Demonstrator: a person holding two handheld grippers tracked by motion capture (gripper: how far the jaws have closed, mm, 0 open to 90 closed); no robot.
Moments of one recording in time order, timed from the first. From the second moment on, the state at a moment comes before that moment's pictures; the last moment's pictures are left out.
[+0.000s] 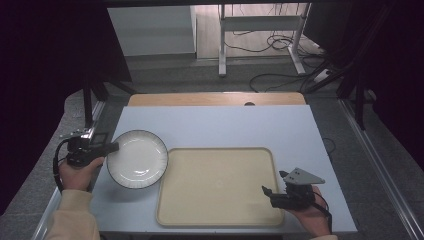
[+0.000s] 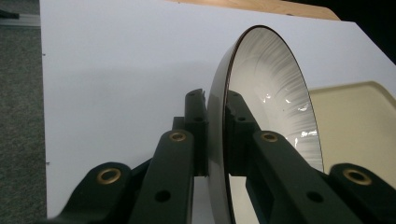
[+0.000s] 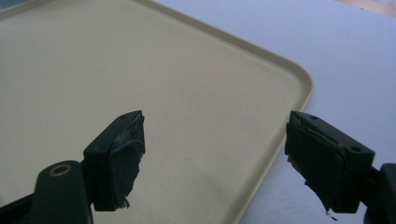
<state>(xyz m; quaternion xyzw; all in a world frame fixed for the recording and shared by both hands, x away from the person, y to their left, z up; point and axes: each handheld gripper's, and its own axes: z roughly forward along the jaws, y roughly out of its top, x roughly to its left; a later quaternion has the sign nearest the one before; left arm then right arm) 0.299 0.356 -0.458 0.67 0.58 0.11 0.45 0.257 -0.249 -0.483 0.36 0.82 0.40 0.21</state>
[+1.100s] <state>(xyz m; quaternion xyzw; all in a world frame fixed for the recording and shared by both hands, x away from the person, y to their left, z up) 0.295 0.289 -0.429 0.71 0.50 0.09 0.48 0.258 -0.251 -0.483 0.36 0.82 0.40 0.22</state>
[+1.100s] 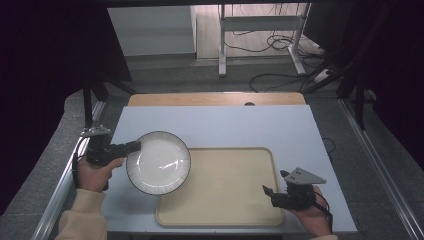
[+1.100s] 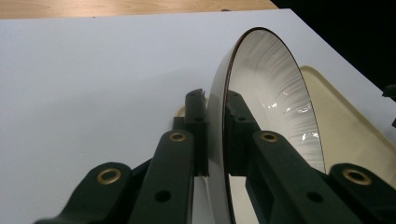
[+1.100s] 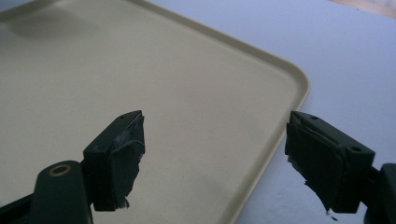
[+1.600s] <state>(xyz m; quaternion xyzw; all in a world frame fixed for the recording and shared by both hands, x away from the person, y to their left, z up) 0.293 0.258 -0.427 0.73 0.48 0.08 0.47 0.257 -0.252 -0.482 0.36 0.81 0.40 0.21</state>
